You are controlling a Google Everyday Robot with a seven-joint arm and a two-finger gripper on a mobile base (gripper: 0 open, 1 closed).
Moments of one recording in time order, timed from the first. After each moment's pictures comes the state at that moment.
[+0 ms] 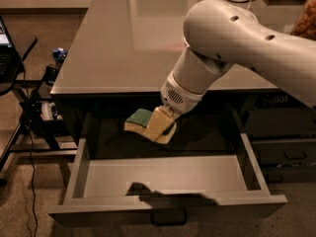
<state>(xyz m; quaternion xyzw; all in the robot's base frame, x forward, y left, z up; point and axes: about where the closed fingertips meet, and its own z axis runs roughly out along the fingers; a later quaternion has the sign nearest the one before) 0.476 -0.019 0.820 -0.46 0.87 0.17 0.10</state>
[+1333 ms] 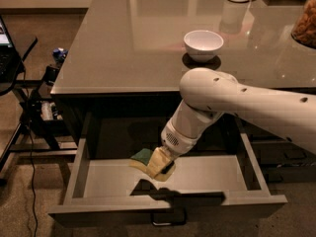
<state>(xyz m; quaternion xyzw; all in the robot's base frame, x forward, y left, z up) 0.436 -0.018 0.698 -0.39 0.89 0.21 0.02</state>
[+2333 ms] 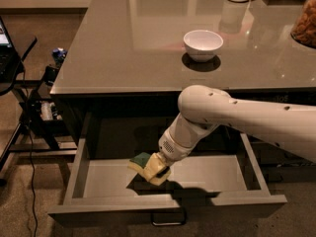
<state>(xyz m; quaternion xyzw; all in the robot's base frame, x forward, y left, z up) 0.447 -0.010 0.654 -0.35 0.91 0.23 0.02</state>
